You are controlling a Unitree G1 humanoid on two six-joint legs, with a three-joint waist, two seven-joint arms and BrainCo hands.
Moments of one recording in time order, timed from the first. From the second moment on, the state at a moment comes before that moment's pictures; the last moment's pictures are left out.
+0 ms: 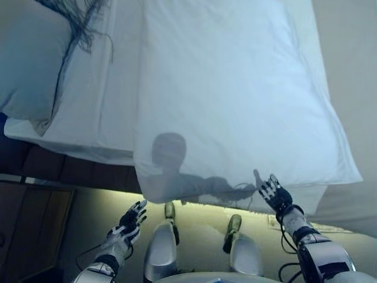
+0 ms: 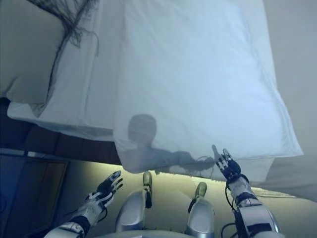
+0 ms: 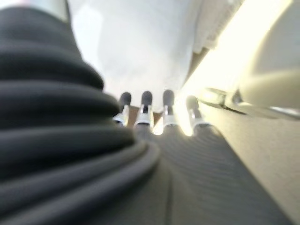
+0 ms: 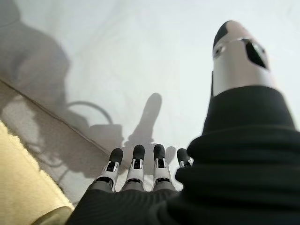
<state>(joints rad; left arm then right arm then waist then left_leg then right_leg) -0.19 0.26 -0.20 1.17 -0.82 -0.16 -0.27 -0.44 -0.39 0.05 1.27 1.16 -0.01 0.24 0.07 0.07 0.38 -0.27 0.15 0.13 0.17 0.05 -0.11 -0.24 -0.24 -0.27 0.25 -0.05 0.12</state>
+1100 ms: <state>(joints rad) -0.20 0.33 -0.17 0.69 -1.29 -0.32 -0.32 -0.68 -0.76 0.01 1.25 1.19 0.00 0.24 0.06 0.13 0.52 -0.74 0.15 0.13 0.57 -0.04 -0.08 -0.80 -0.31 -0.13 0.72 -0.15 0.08</state>
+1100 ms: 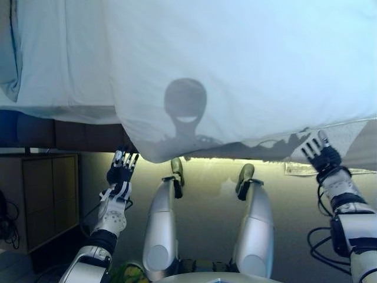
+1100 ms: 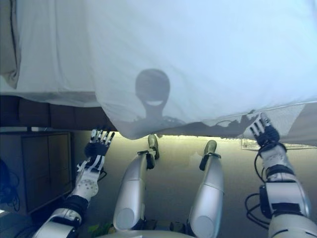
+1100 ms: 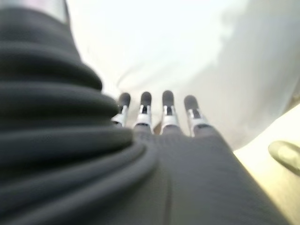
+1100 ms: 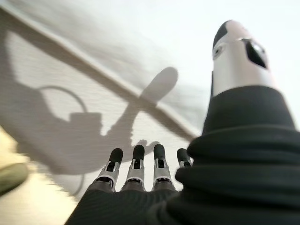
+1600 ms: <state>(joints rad) -0.10 0.38 -0.13 0.63 -1.32 -0.31 -0.36 -0.78 -0.90 0.01 1.24 1.15 0.09 0.28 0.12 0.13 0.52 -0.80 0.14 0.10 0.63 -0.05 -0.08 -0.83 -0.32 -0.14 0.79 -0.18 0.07</state>
